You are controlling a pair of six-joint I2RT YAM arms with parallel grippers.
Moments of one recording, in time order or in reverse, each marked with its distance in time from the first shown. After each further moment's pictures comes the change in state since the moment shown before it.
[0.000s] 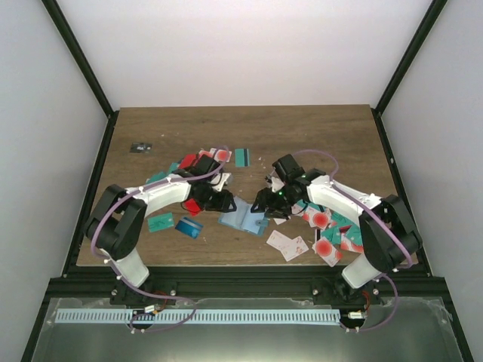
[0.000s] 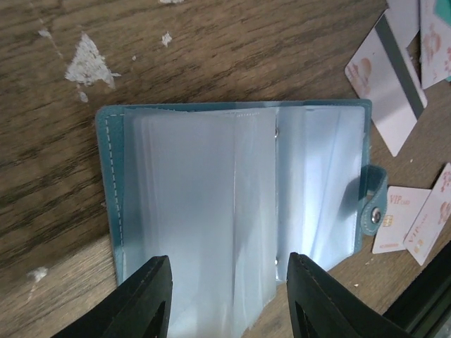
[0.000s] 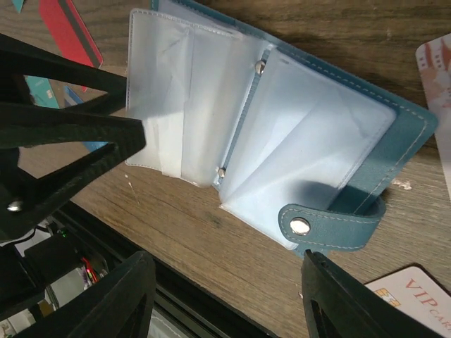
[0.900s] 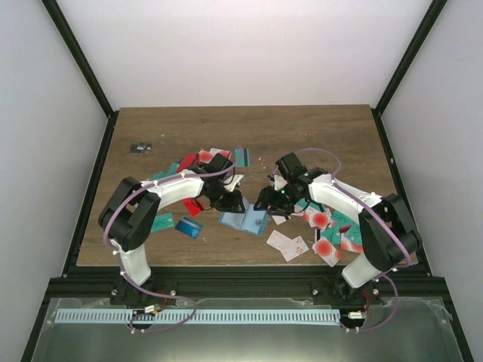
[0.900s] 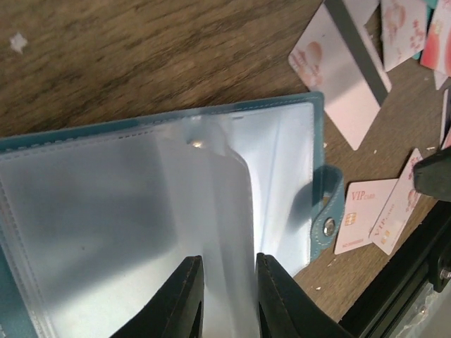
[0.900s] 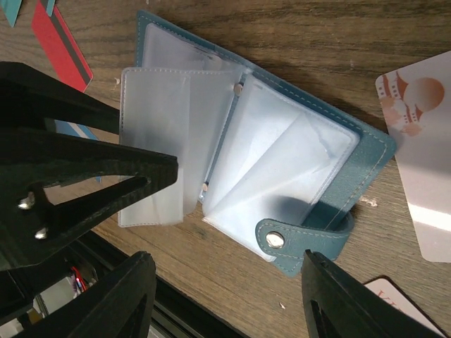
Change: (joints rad) left arm -0.066 0.123 0.129 -0.046 0.074 0.006; right arm -0.035 0.002 -0.002 0.000 0.017 -0.043
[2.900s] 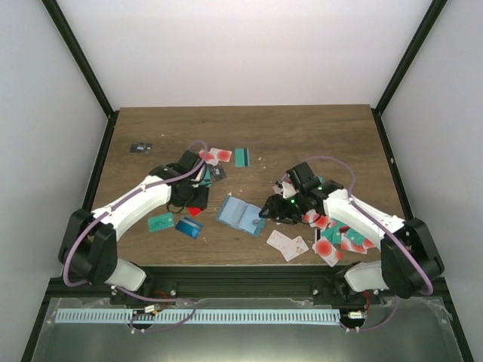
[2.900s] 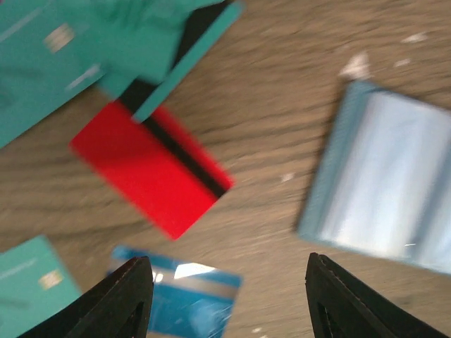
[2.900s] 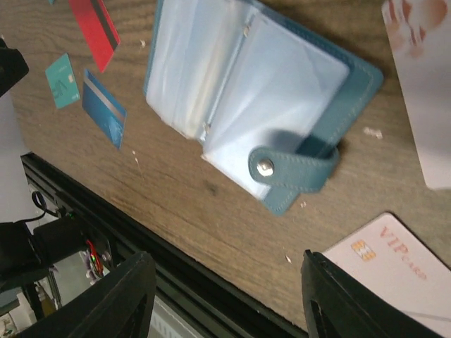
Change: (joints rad) left arm 0.083 -0.320 -0.066 -0.267 -0.518 -0.063; right arm -0.003 -0.196 -0.137 0.031 -0.037 0.016
